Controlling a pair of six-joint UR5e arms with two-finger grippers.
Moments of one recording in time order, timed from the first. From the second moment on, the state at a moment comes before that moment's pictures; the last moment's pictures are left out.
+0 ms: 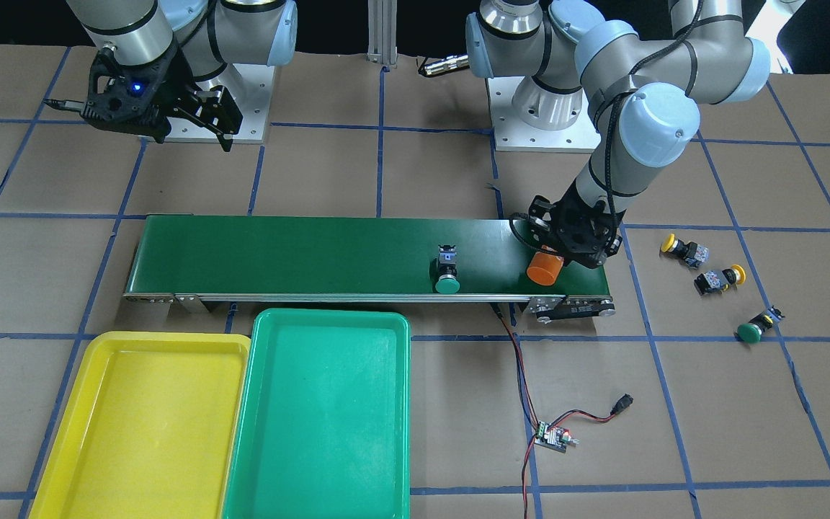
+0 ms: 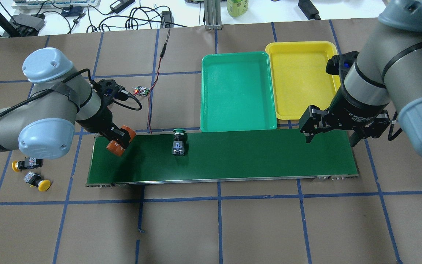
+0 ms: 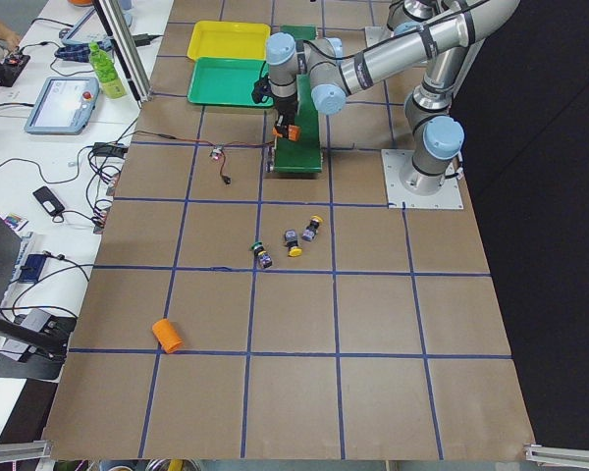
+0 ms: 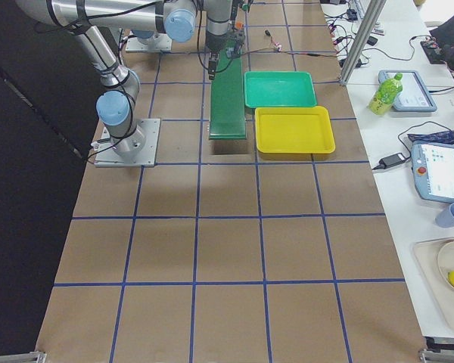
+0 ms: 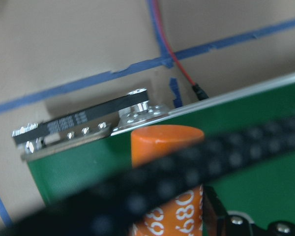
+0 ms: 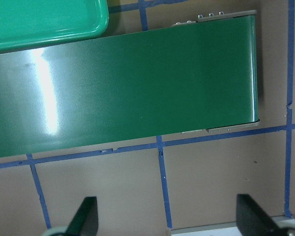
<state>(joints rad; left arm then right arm) -1.46 -1.62 -2.04 -1.14 1.53 0.76 1.54 -1.78 1.87 -1.56 -1.56 0.10</state>
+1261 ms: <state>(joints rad) -1.47 -1.57 -2.07 -1.04 1.60 1.17 1.54 -1.77 1.87 -1.56 -1.55 0.10</state>
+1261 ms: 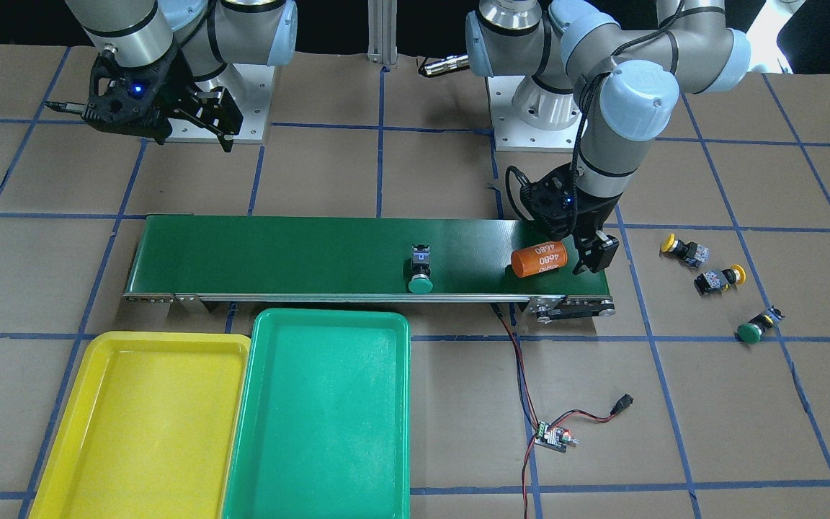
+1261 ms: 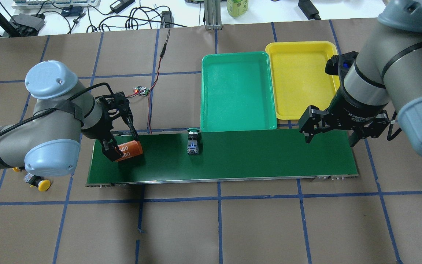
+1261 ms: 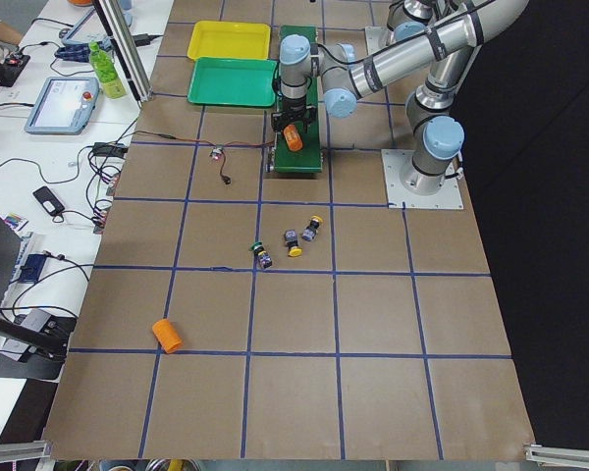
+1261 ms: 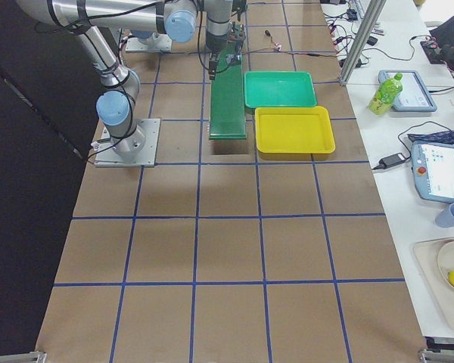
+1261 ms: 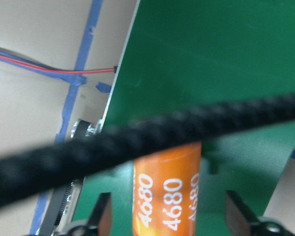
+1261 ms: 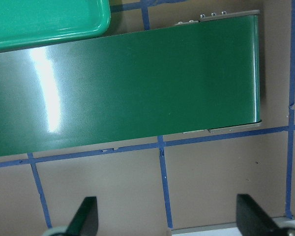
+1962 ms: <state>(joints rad) -0.98 -1.77 -1.76 -1.17 1.60 1.00 1.54 -1.77 1.88 -1.56 -1.56 0.10</state>
